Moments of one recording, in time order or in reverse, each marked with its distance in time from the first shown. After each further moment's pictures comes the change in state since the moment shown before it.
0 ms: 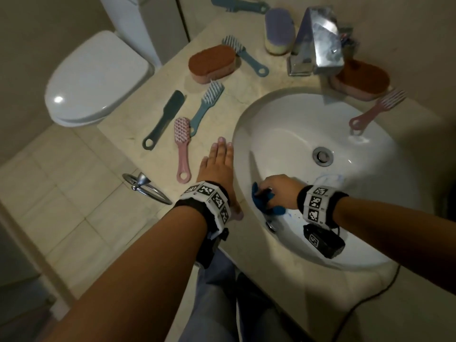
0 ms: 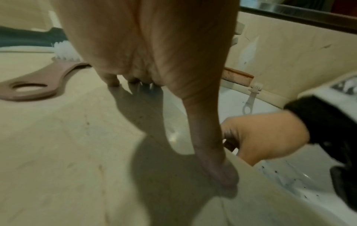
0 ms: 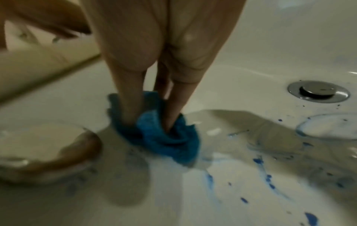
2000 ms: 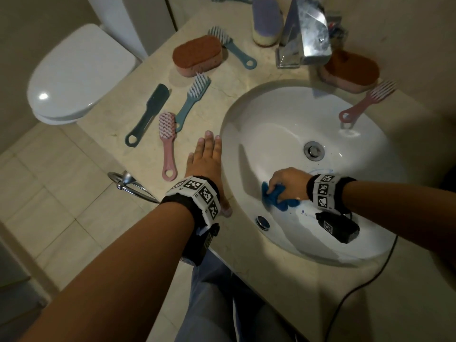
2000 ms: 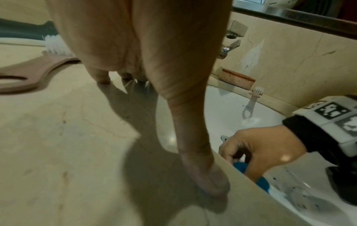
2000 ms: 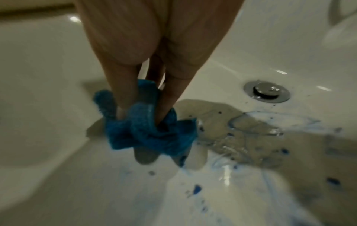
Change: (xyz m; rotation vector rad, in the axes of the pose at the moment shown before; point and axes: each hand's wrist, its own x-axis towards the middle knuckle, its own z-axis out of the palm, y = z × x) left_hand 0.005 0.004 -0.002 -0.038 -0.018 -0.036; right_hand -0.001 0.050 -0.006 -0.070 -0.080 -0.006
